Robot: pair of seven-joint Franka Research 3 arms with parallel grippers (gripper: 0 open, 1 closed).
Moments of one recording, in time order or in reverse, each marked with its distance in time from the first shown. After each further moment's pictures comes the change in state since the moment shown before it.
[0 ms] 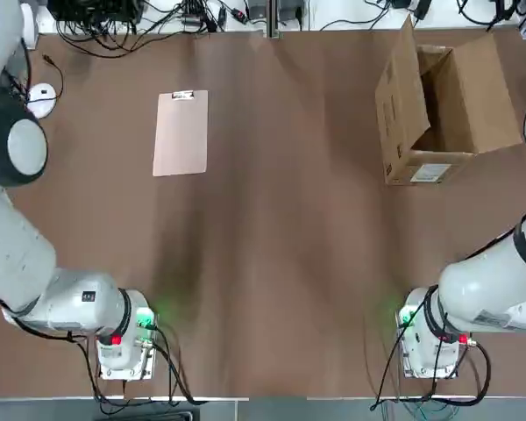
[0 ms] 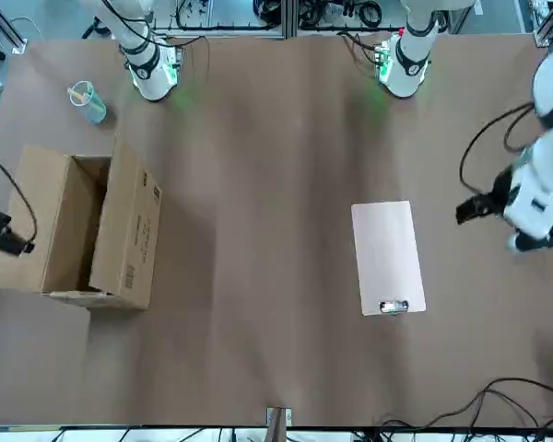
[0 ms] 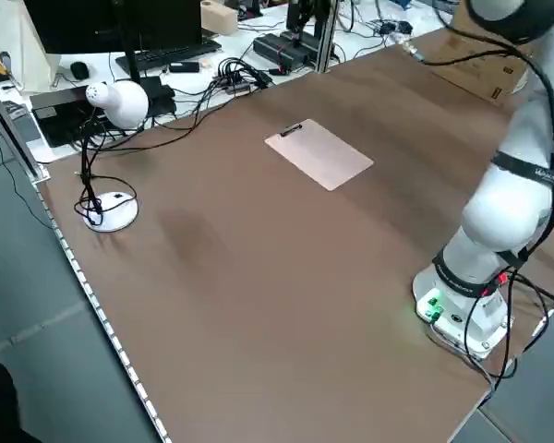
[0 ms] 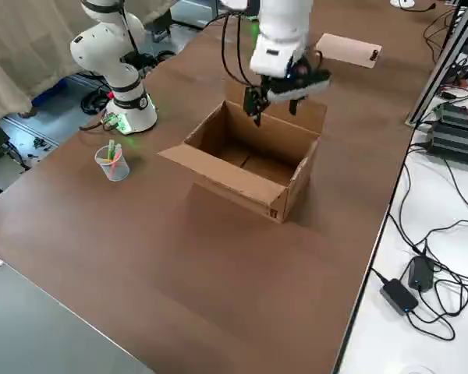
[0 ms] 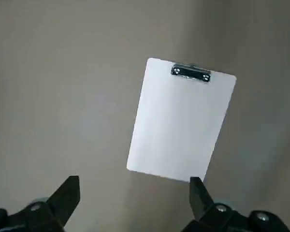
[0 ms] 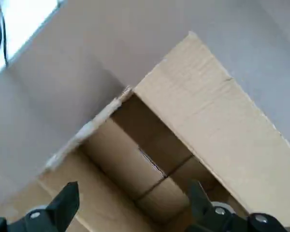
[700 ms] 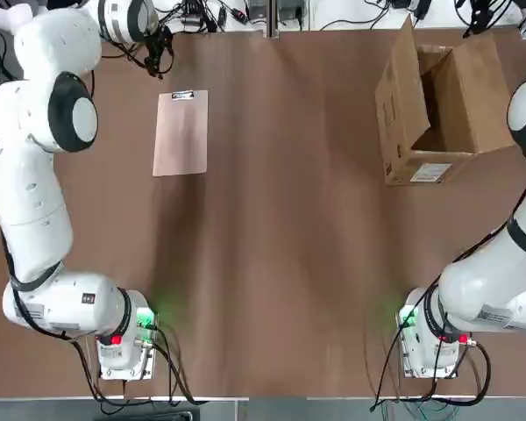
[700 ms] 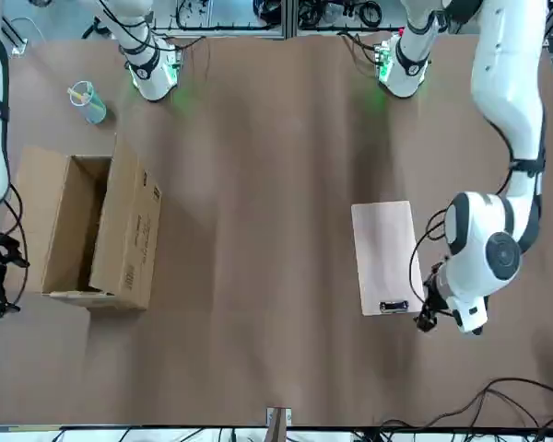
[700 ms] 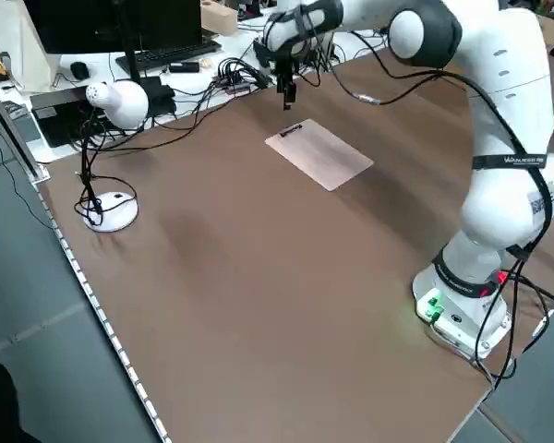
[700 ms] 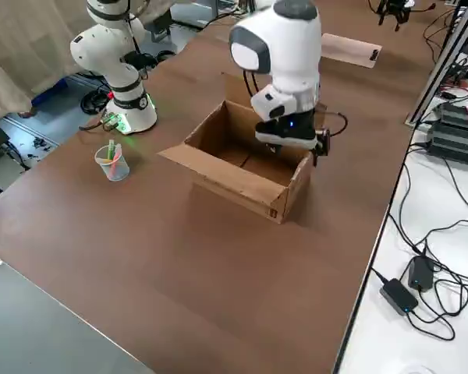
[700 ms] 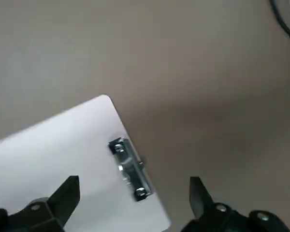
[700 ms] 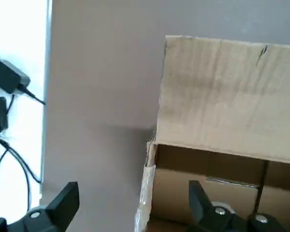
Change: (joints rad) left arm -0.048 0.408 -0.004 0.029 -0.001 0.573 -1.023; right arm 0.001 0.167 -0.014 -0.002 0.015 0.273 0.574
